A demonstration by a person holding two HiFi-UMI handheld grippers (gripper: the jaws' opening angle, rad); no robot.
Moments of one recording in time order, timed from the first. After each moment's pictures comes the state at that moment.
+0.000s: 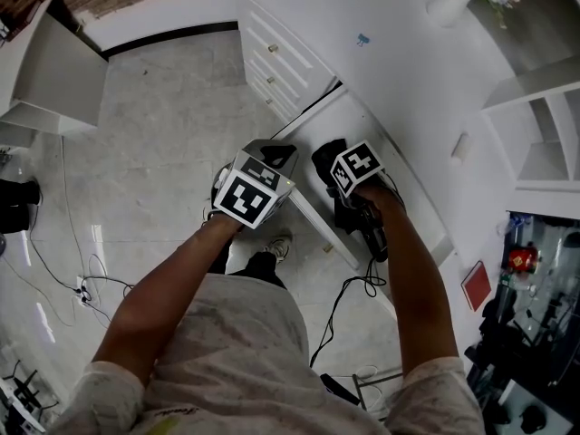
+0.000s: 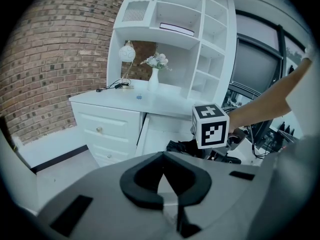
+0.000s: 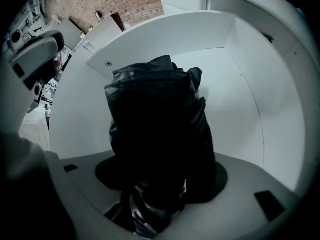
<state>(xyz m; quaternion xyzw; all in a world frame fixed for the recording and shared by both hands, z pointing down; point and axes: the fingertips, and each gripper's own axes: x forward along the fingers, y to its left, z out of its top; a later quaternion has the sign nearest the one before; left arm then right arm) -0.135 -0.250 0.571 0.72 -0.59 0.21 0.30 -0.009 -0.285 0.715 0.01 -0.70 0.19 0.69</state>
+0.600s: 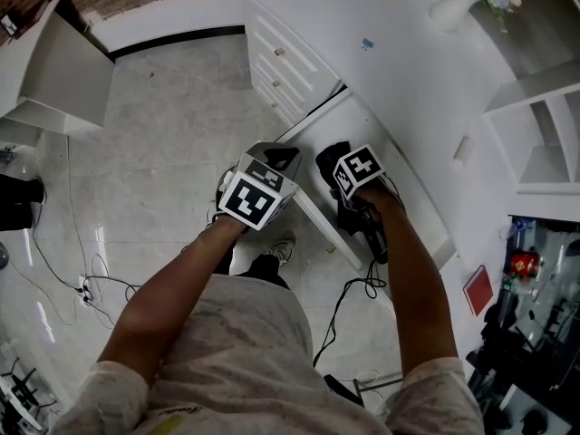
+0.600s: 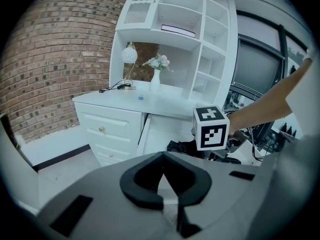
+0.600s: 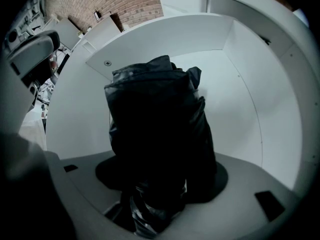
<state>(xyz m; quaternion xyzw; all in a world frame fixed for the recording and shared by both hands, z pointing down) -0.135 -0.244 0.568 0.71 -0.60 0.21 0.30 -0.009 -0.286 0.717 0.03 -0.71 0.18 0.69</state>
